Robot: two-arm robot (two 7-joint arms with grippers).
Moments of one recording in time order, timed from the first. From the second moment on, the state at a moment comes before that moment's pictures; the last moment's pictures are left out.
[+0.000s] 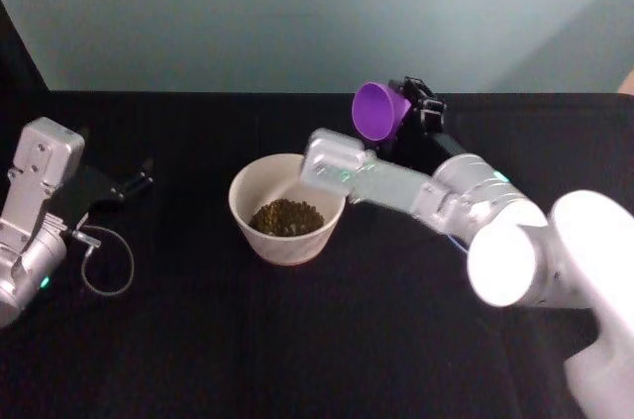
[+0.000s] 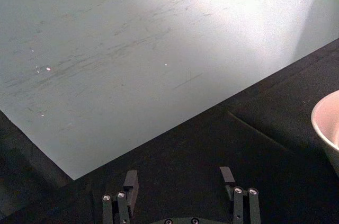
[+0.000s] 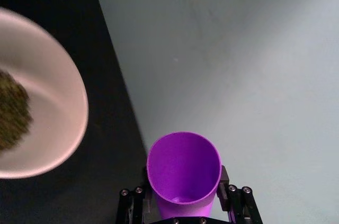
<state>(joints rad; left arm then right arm) -0.20 0.60 0.45 -1.41 -0.25 -0.12 0.03 0.24 0.24 -0.46 -1.72 -0.98 0.35 0.36</state>
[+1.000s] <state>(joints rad) -0.20 0.60 0.45 -1.41 -0.25 -0.12 0.03 0.19 0.10 -0.07 -1.61 -0.20 0.19 0.51</state>
